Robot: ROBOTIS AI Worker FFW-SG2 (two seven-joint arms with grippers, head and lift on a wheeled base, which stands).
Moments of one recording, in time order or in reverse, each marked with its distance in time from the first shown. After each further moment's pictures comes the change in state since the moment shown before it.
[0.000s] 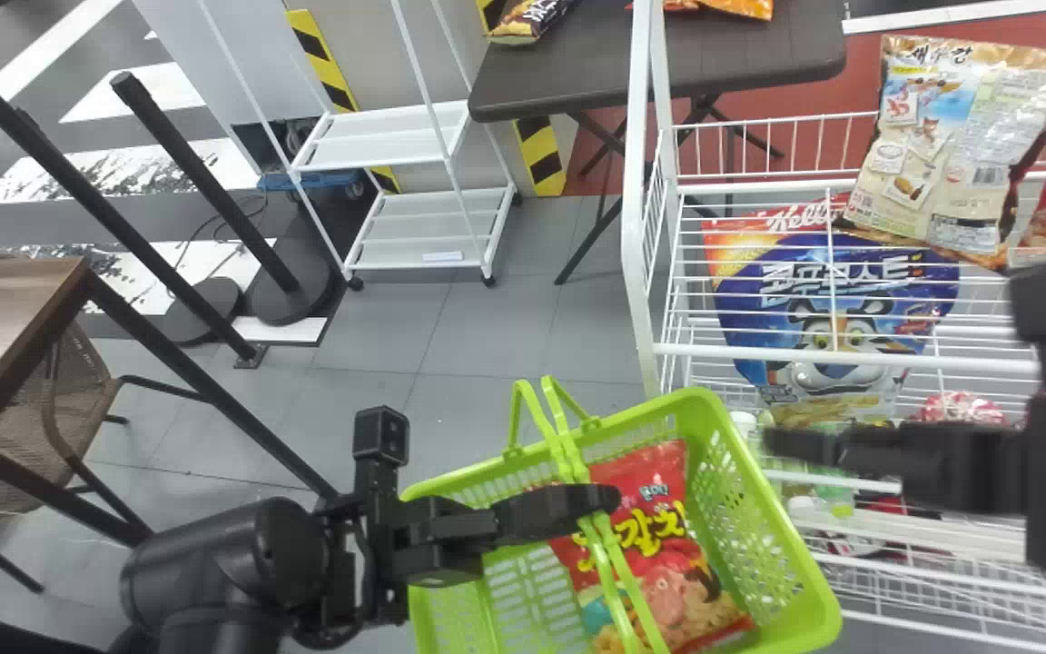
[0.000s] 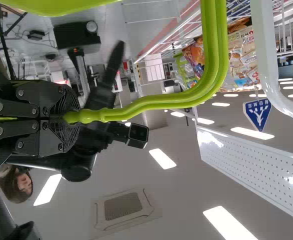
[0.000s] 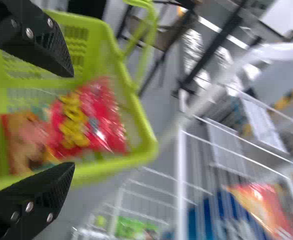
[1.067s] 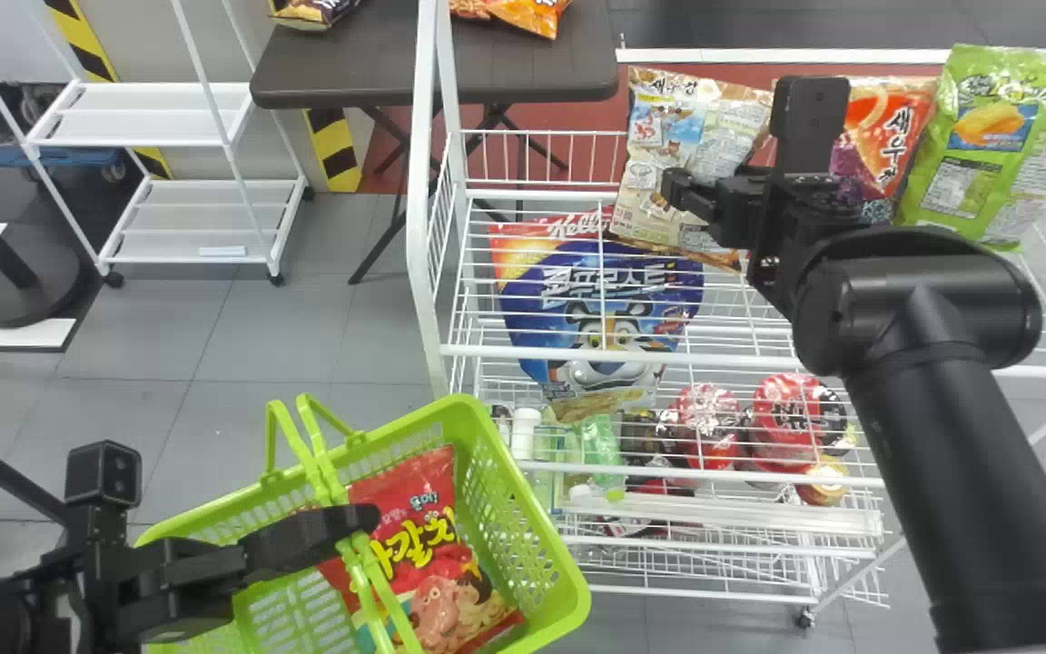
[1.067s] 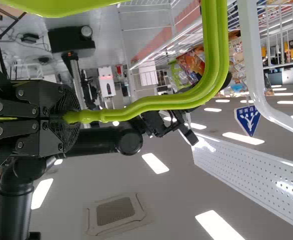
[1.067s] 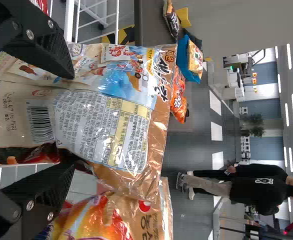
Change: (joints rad) left arm 0.035 0.004 0.038 0.005 0.003 -0.014 0.000; right arm -0.484 0.000 0.073 0.842 0.345 -0.827 -0.237
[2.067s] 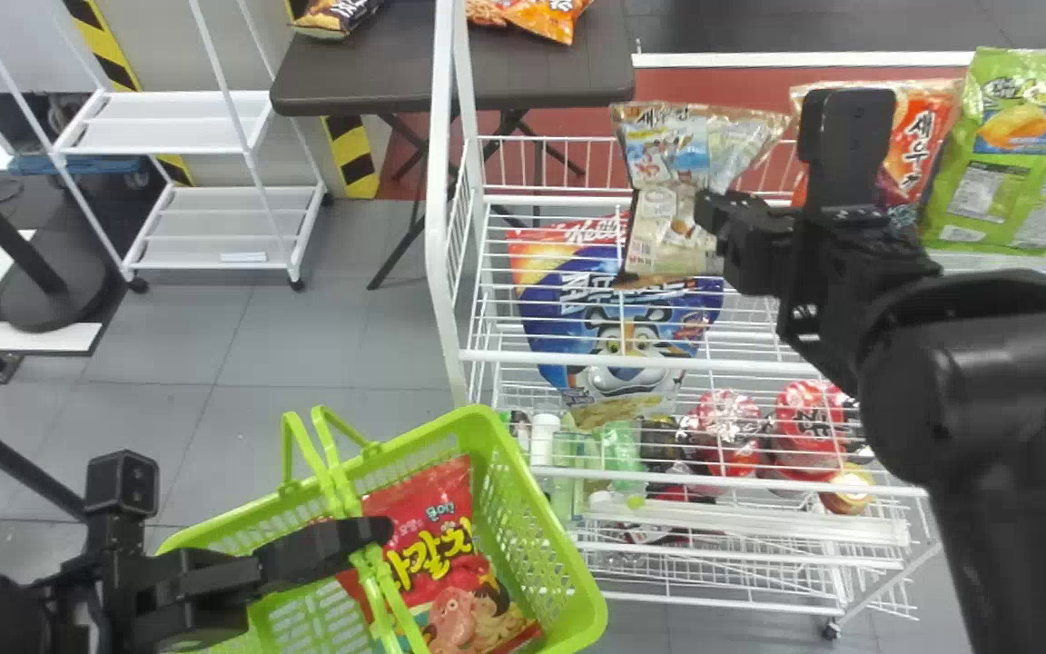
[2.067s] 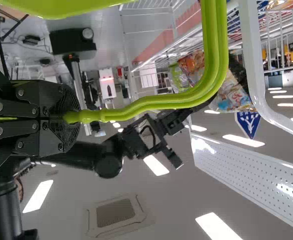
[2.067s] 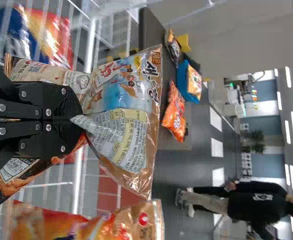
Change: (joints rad) left arm 0.014 0.018 0.002 0.000 0.013 -0.002 0.000; right arm 0.326 0.000 0.045 -0.688 -0.003 0.413 0.017
